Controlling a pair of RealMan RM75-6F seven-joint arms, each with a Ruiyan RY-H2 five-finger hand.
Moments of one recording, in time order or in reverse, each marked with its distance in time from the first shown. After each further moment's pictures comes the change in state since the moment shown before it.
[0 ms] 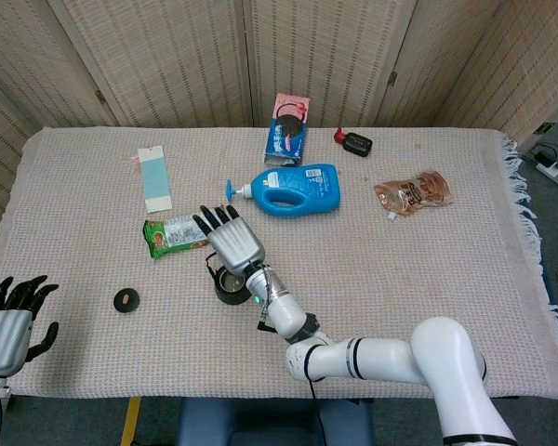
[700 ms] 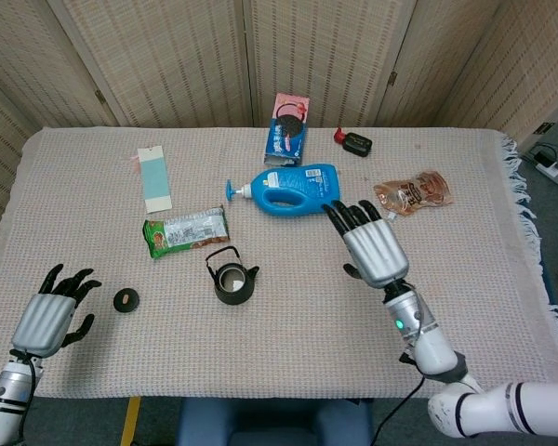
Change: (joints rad) left arm -0.131 -0.032 -0.001 0.032 0.042 -0.172 0.001; right arm -0.523 0.611 -0.305 -0.629 -0.431 0.415 0.209
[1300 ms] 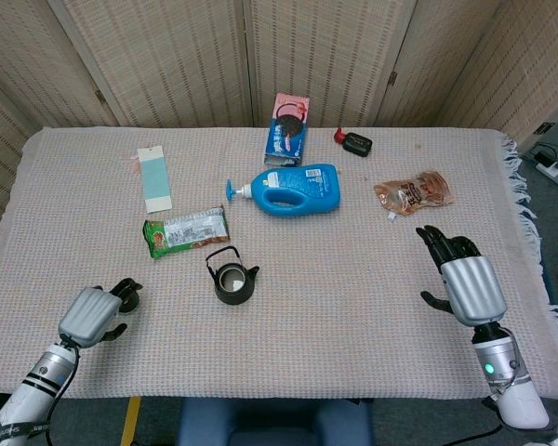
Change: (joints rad) left arm -0.139 -0.055 0.015 0.042 -0.007 -0.200 0.119; right arm -0.320 0.139 -0.127 0.044 -0.247 0.161 0.283
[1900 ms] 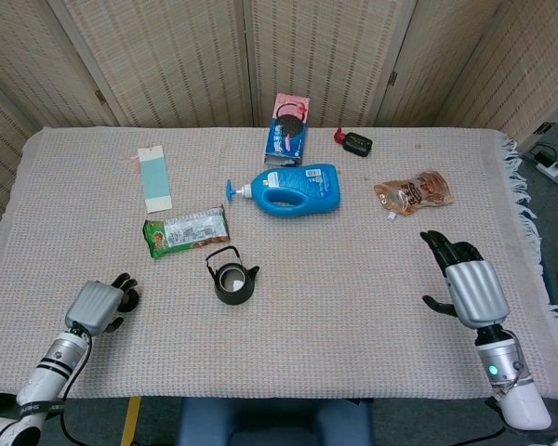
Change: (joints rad) left arm -0.053 -0.104 -0.009 0.128 -0.173 -0.080 0.122; right arm -0.067 -0.019 0.057 0.049 -0.021 -0.073 0.069
